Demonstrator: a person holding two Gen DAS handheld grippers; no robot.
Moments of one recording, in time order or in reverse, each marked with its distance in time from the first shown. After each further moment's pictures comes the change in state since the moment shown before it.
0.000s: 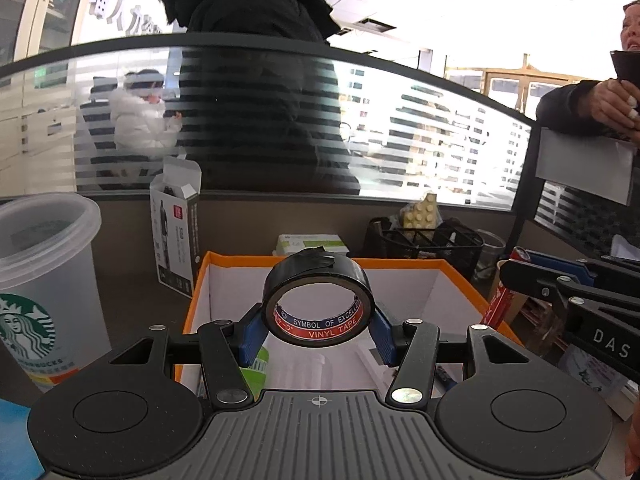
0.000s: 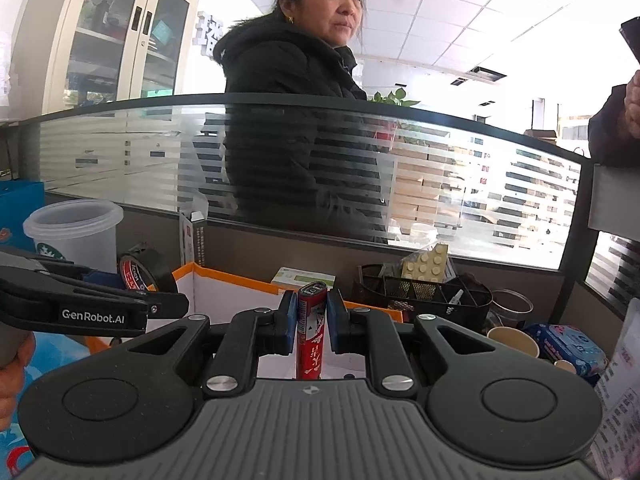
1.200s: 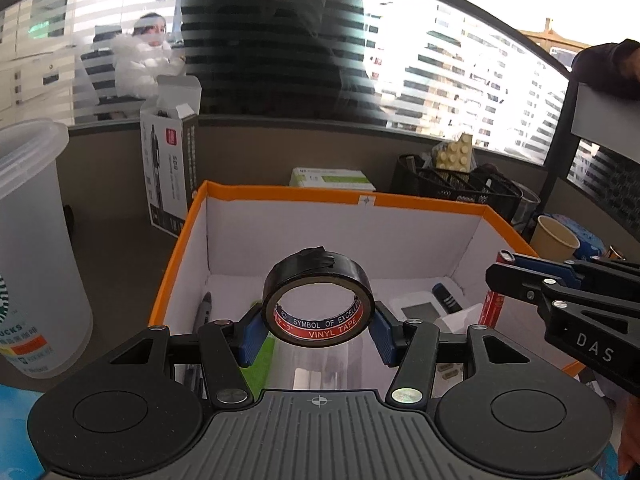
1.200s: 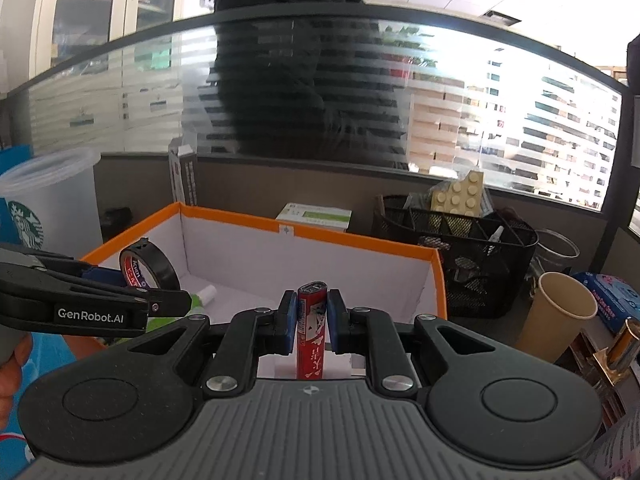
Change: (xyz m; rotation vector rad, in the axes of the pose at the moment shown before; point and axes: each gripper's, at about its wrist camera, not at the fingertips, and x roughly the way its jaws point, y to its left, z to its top) left arm 0.062 0.015 -0.019 -0.030 0.174 0.023; right arm 0.078 -0.009 -0.030 0.031 0.182 0.060
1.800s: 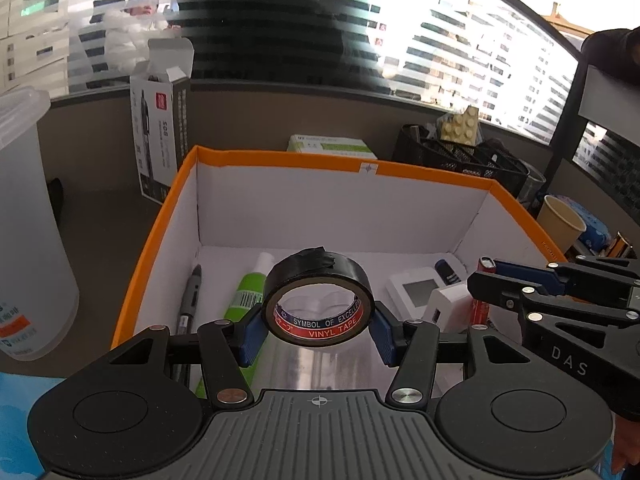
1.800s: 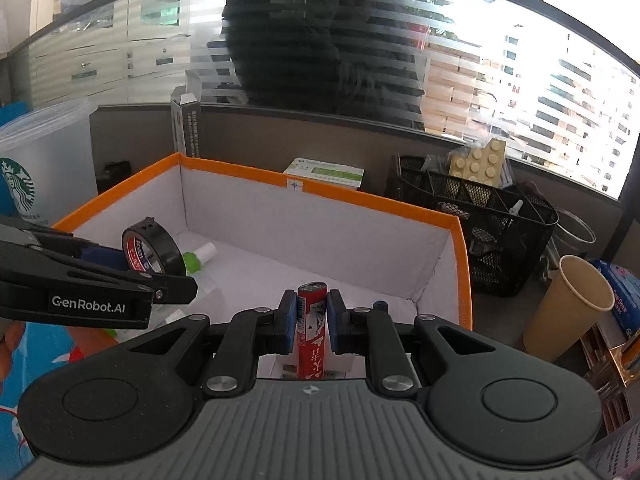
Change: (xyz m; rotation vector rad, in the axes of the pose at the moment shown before) left arm 0.017 -0.001 -0.005 -0.015 0.083 -0.007; right arm 0.025 0.003 -0.002 -0.041 0.126 0.010
